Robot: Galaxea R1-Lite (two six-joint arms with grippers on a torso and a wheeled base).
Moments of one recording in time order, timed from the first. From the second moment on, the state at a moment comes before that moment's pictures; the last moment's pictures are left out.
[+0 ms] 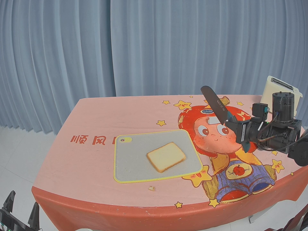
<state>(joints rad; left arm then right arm) 0.00 0.03 -0.02 0.00 0.03 0.00 0.39 1.63 -0.70 -0.53 -0.01 0.14</state>
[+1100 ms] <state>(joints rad) 0.00 0.03 -0.02 0.00 0.03 0.00 0.52 1.62 -0.68 -0.55 -0.01 0.16</state>
